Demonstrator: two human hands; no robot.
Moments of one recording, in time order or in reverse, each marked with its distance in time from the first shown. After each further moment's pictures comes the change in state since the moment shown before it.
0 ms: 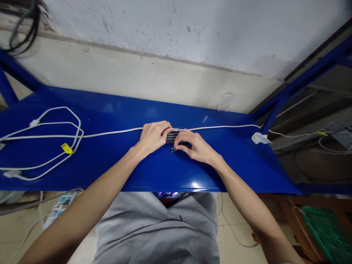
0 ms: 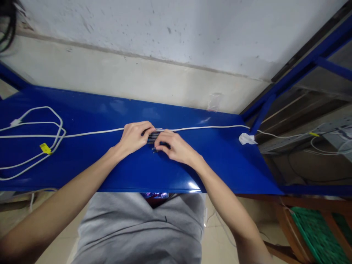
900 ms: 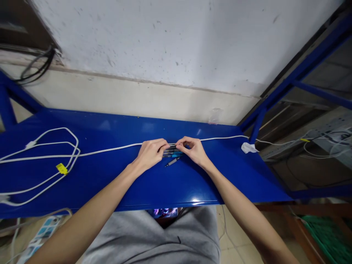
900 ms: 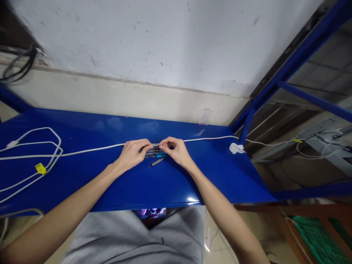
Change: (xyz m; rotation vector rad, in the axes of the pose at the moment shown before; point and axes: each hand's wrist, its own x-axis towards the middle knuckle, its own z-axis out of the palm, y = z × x) left_hand -0.002 0.002 0.005 -0.057 -0.023 0.073; right_hand 0.001 0.032 0.002 0.378 0.406 0.294
